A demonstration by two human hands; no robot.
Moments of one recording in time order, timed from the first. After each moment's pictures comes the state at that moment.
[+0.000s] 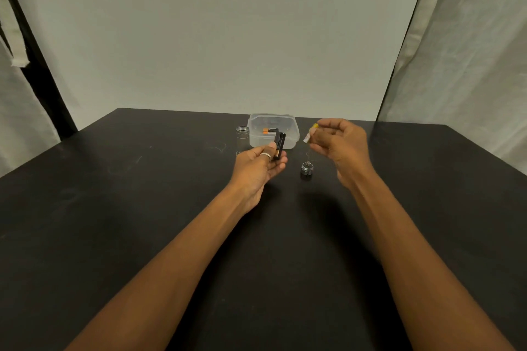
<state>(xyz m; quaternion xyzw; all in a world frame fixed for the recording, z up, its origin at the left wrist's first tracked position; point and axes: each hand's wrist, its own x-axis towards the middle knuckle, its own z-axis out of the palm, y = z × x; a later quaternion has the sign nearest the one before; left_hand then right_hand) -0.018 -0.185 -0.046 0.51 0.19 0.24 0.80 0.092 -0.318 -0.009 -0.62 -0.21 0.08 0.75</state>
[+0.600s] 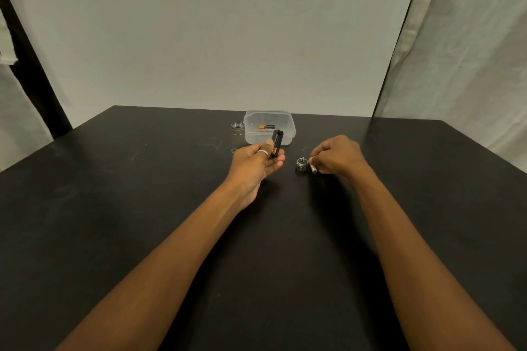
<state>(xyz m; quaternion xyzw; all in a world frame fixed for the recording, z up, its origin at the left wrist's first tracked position) -0.018 -0.189 -0.045 0.53 0.19 0.24 0.79 0.121 -0.324 -0.030 -0.90 -0.21 0.05 0.37</state>
